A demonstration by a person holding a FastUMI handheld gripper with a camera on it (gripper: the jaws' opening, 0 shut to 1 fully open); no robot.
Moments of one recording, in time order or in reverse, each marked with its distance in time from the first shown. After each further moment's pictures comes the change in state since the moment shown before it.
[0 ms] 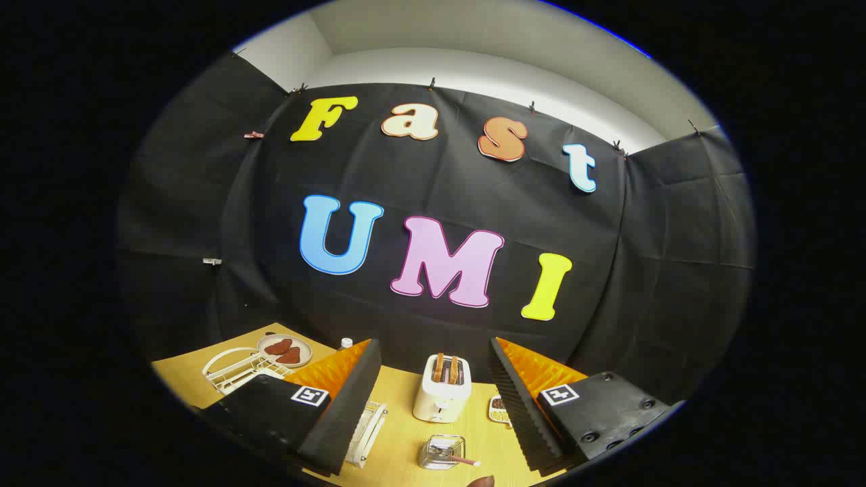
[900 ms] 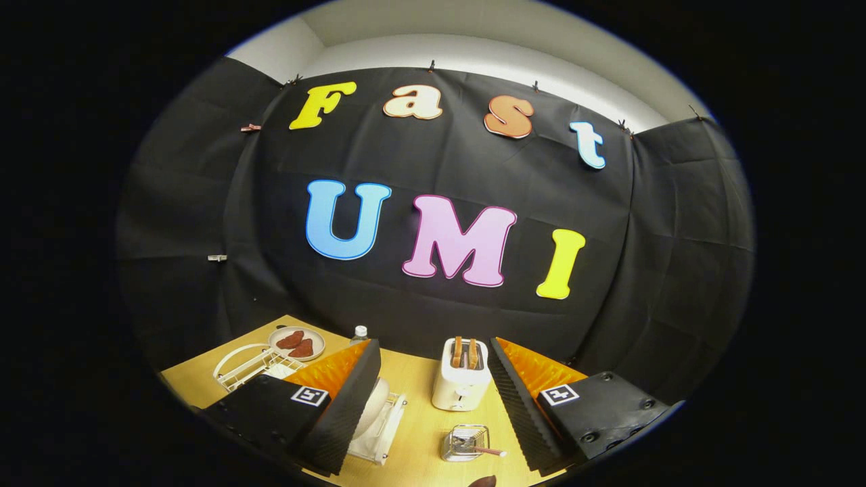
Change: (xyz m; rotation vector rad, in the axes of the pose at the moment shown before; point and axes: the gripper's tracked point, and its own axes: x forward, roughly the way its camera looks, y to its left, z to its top) arm 0.016 0.031 -0.027 0.051 0.111 0.036
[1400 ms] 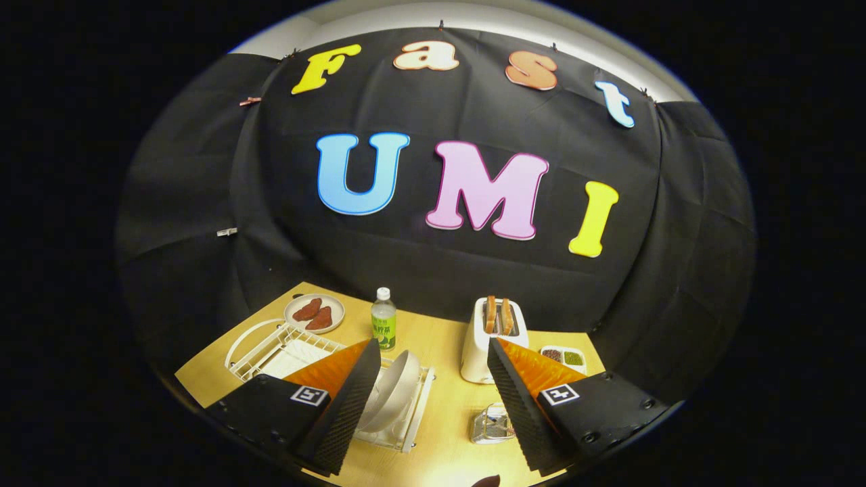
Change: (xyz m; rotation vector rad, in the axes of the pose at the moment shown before) arm 0.048 0.045 -0.059 0.038 0.251 0.079
